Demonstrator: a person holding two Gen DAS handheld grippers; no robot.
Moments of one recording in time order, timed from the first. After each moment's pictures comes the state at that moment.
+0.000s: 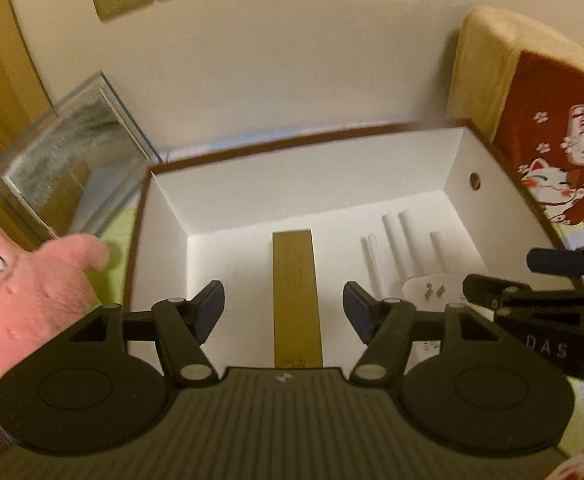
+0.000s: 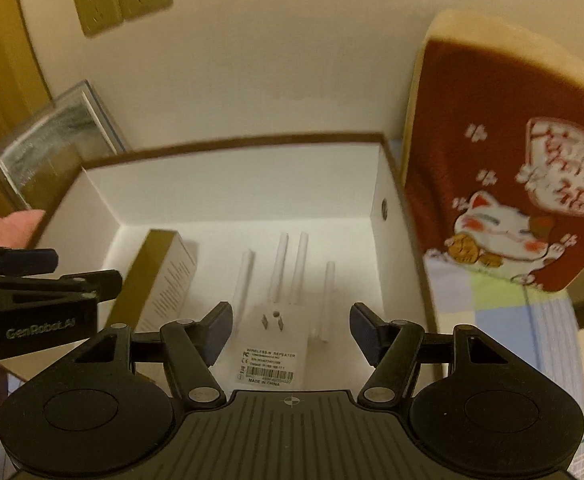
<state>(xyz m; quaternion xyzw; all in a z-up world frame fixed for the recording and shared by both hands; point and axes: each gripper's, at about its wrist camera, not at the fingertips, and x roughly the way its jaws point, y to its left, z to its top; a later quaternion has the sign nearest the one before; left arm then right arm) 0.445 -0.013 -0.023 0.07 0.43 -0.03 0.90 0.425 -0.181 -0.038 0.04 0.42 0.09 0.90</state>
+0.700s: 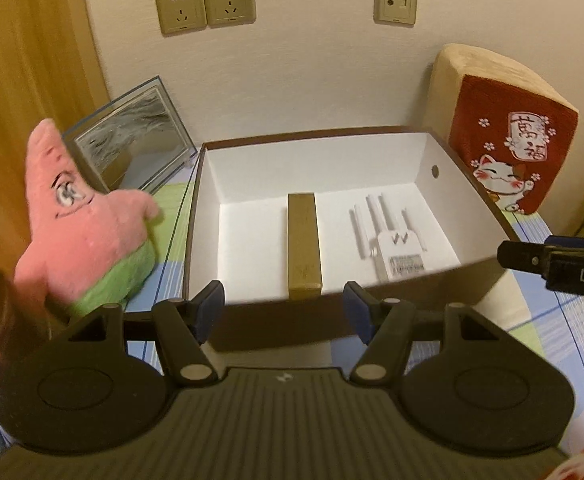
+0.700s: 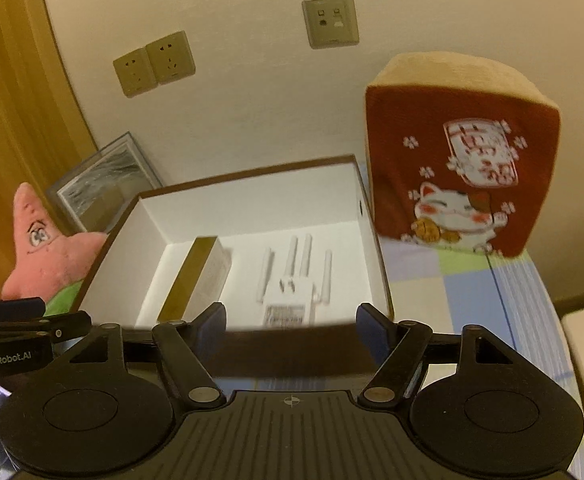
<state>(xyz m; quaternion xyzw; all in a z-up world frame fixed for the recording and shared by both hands) 0.309 0.013 0.018 0.04 0.40 -0.02 0.92 0.303 -0.215 0.002 0.10 0.37 0.11 0.92</state>
